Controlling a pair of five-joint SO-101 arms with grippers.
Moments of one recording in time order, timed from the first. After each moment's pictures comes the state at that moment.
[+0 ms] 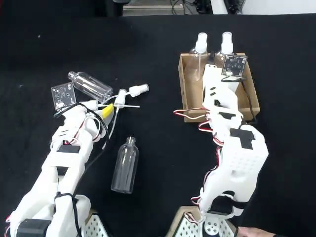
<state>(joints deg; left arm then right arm) -2.9 -34.2 75.2 2.5 15.3 9.1 29.1 31.3 -41.9 1.4</state>
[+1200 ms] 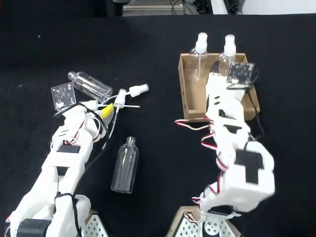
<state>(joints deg) -2.9 -34.2 75.2 2.5 15.3 10.1 4.8 49.5 -30.5 1.4</state>
